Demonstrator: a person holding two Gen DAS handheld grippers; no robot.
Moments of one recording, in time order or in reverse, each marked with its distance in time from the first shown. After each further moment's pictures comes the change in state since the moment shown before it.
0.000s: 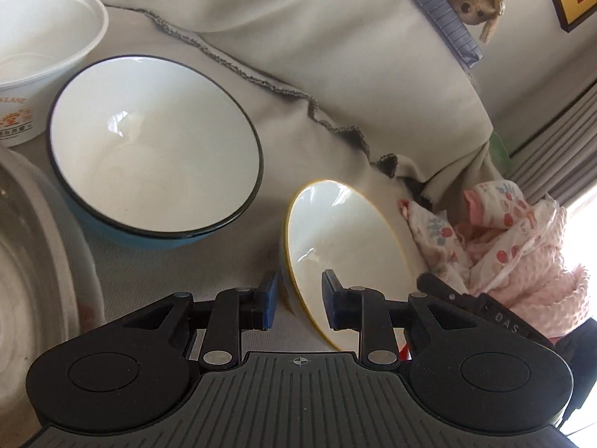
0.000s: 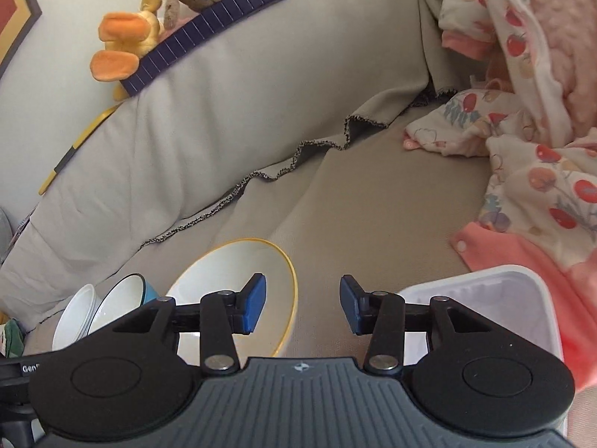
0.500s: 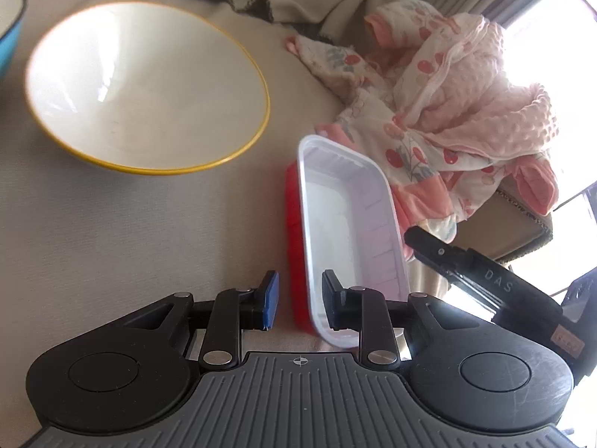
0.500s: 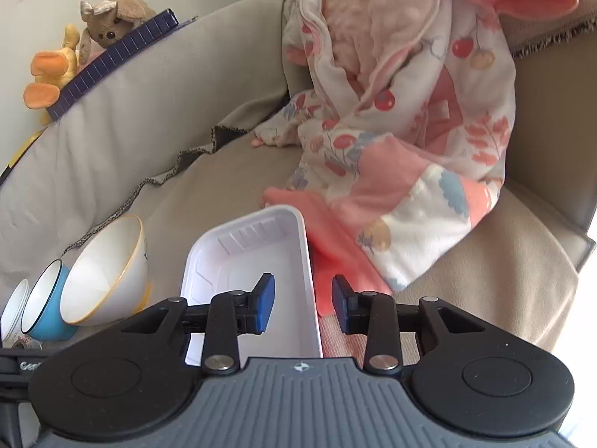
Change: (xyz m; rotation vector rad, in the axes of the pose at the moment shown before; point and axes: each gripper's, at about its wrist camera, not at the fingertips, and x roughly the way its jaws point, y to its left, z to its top) left arm 0.034 -0.078 -0.098 0.303 0.312 -0.156; right arm -0.115 -0.093 -0.045 0.058 -0.094 -0.255
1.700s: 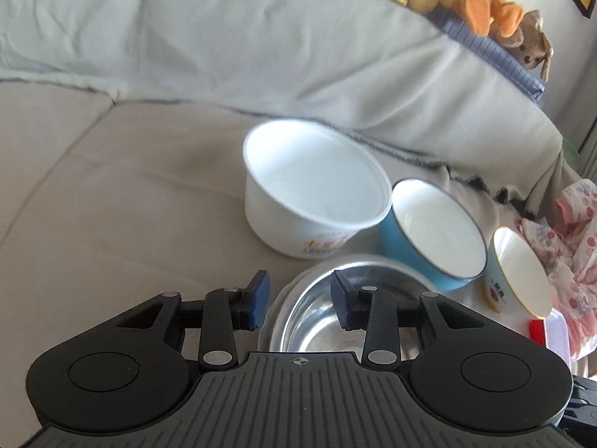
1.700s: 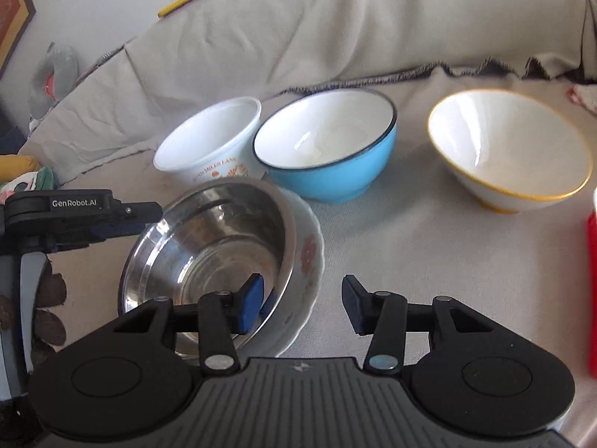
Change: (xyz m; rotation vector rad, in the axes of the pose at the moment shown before) left arm -0.258 0.199 -0.015 -0.134 -0.433 0.521; right arm 0.004 0.287 -0.101 -0.423 0.256 0.362
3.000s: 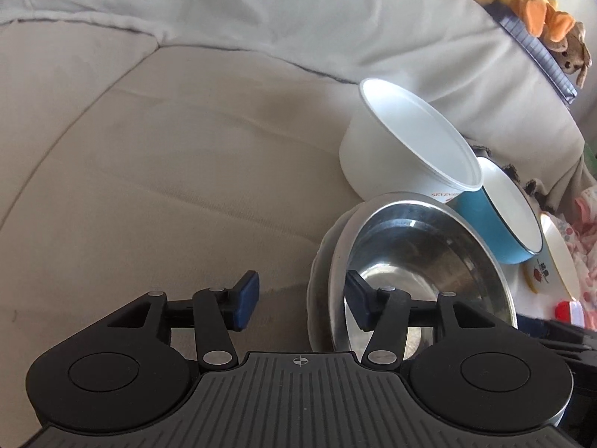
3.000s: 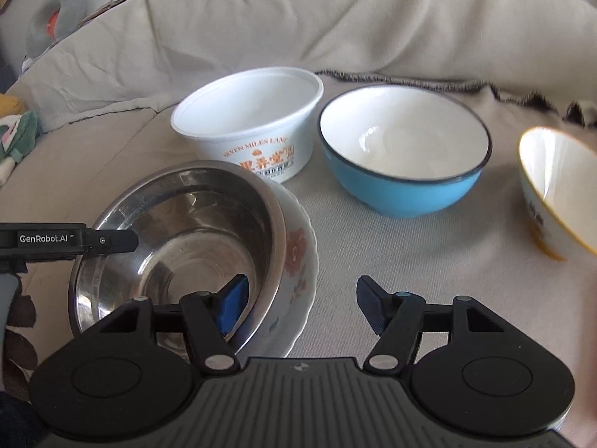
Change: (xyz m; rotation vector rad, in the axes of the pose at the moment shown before) left arm 0.033 0.100 -0.023 -0.106 0.134 -0.031; right arm 0.074 0.065 0.014 -0.107 0.115 -0.070
